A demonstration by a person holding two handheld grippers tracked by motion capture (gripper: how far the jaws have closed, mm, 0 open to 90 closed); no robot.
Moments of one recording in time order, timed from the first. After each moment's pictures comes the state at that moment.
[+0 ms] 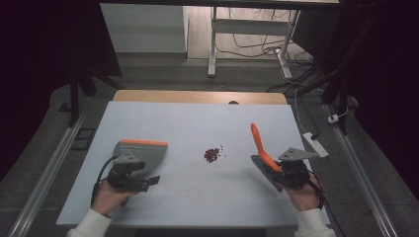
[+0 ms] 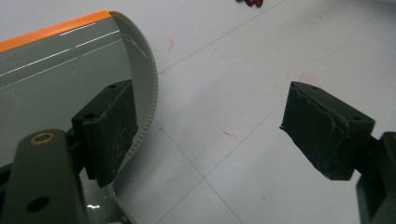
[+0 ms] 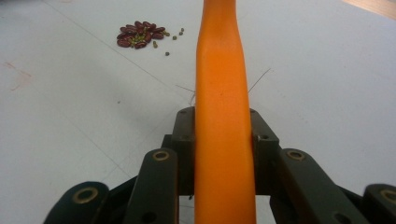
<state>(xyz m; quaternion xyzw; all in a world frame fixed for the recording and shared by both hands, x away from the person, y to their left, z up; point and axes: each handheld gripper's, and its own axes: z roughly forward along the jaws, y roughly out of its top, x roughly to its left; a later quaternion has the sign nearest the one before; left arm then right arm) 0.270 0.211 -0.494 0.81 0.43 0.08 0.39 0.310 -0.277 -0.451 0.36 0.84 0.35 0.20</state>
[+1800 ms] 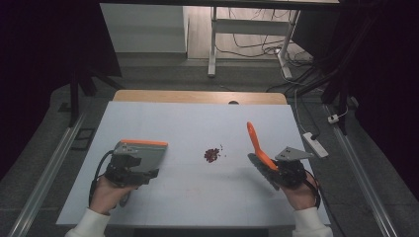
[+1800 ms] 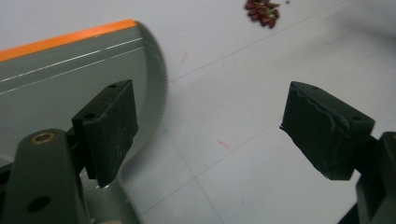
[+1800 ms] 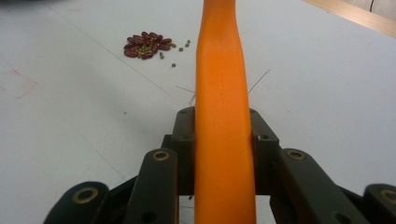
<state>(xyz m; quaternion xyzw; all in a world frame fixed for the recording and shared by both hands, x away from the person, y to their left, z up) 0.269 0.207 -0.460 0.78 0.50 0.08 0.36 0.309 -0.268 -0.448 0.35 0.84 0.36 0.21</state>
